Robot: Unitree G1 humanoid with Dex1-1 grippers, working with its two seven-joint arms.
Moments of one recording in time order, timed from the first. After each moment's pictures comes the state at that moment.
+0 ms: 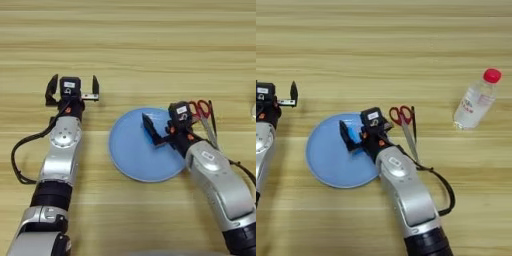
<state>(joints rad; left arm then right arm) -0.32 0.10 0.08 0.36 0.07 -0.11 0.10 -0.07 0.00 0.24 -0.23 0.06 0.40 0.14</state>
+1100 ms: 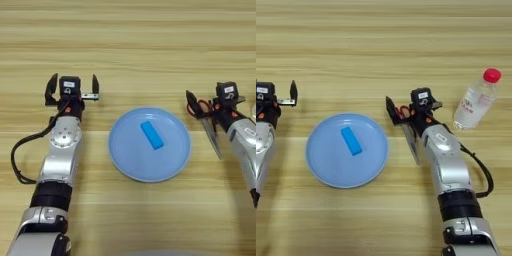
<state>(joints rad) -0.32 0.10 0.08 0.34 0.07 -0.11 0.10 -0.30 -0.18 -0.04 0.24 0.12 0.07 0.29</state>
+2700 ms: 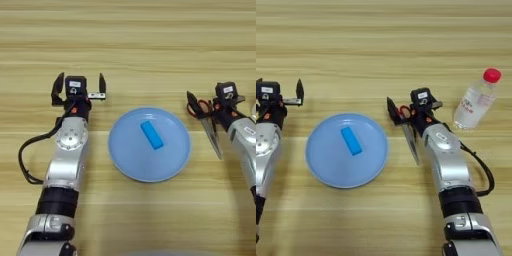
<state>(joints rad) -0.24 0.02 0.02 0.14 0.08 -0.01 0.11 -0.32 -0.19 -0.04 0.31 0.10 0.04 0.29</state>
